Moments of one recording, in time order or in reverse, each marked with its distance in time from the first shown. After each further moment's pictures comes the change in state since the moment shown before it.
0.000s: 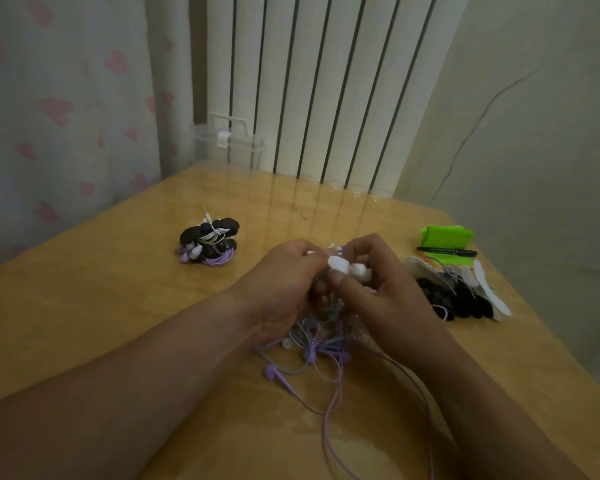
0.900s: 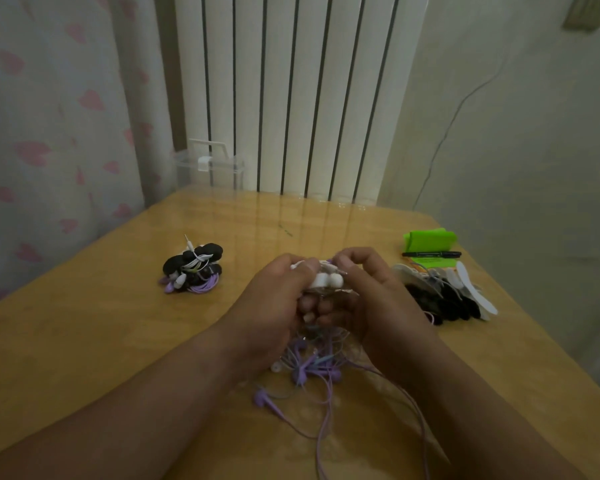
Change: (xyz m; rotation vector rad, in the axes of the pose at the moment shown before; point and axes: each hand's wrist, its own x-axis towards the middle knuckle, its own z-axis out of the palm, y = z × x) left_hand -0.007 -0.002 0.007 0.037 -0.007 0.118; right_hand 0.008 -0.007 0.001 0.657 0.068 0.293
